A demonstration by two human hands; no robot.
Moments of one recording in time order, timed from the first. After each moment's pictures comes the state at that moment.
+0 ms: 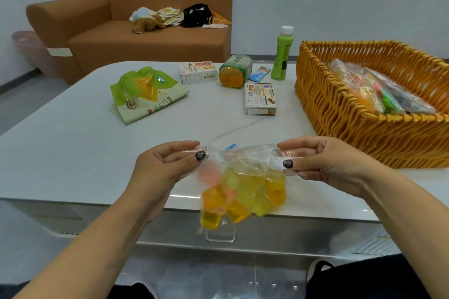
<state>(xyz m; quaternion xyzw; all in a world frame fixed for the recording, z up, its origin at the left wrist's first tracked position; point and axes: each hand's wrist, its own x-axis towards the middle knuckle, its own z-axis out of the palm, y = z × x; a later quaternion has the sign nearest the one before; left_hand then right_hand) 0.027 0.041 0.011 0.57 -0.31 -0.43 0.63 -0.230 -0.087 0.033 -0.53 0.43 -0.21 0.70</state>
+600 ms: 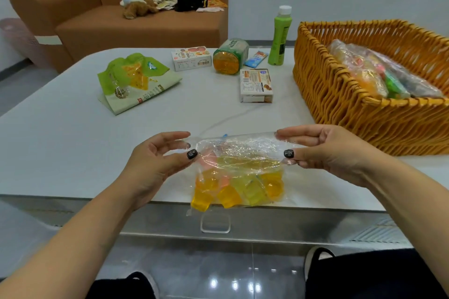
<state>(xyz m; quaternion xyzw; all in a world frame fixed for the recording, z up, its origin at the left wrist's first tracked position) 0.049 0.020 -0.021 0.58 -0.33 -0.45 0.59 -0.242 -0.100 0.018 -0.57 0.44 -0.21 0.66</state>
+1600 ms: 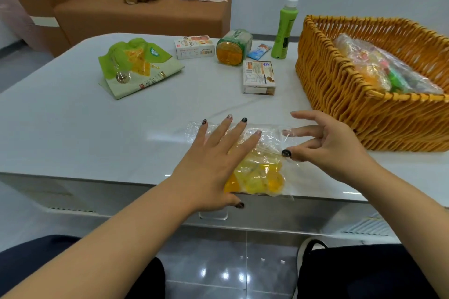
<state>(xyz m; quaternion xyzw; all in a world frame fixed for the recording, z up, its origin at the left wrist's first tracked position) -0.016 0.014 -0.028 0.61 -0.79 0.05 -0.03 -0.237 -0.076 0.005 -0.74 0.46 -0.28 0.40</state>
